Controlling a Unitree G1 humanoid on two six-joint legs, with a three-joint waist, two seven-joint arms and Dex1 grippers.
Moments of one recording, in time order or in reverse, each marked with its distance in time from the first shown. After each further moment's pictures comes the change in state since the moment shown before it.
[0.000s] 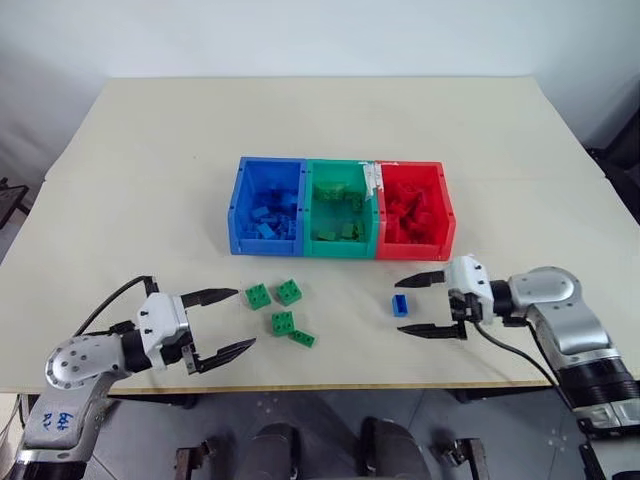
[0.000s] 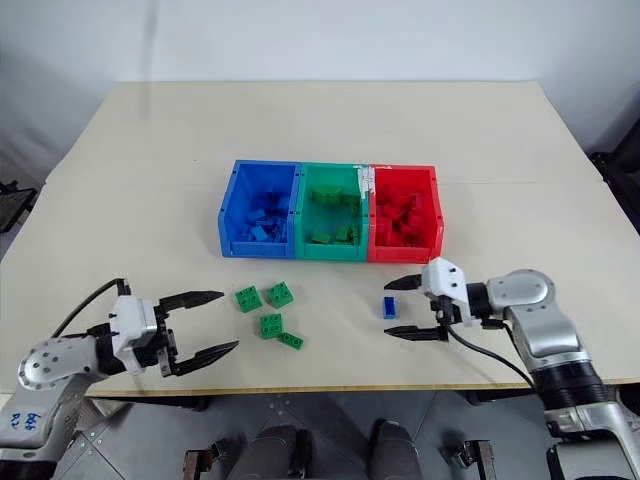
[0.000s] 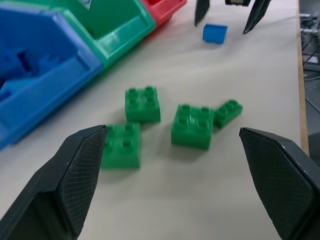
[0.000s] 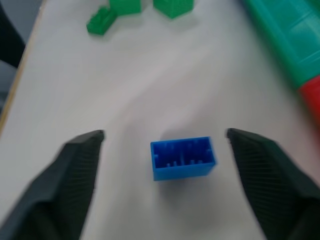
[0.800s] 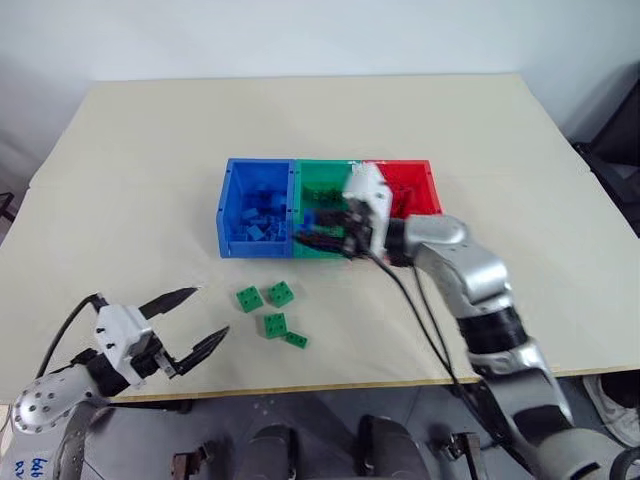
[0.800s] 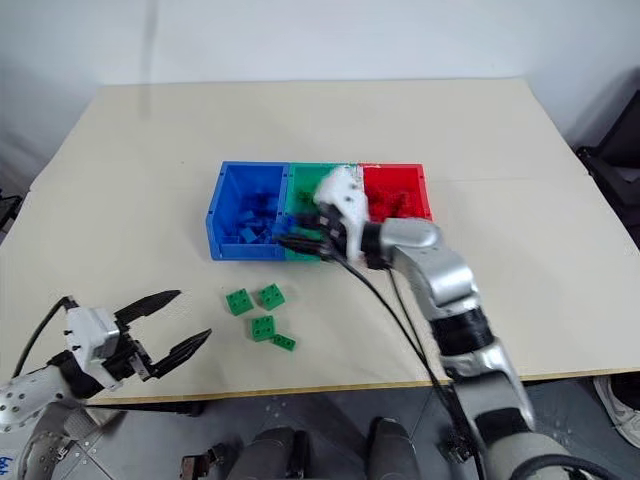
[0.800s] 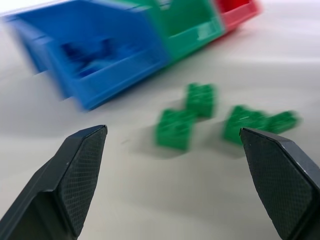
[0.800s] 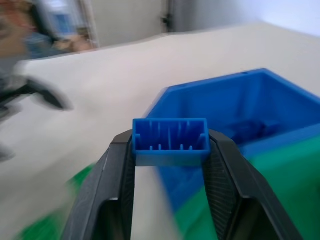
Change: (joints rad) left arm 0.150 -0.101 0.175 -0.049 -0.040 0.012 0.195; right arm -0.447 0.518 0.091 -0.080 0.031 0.552 -0.575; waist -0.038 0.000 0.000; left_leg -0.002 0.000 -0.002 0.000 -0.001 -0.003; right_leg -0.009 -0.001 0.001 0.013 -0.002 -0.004
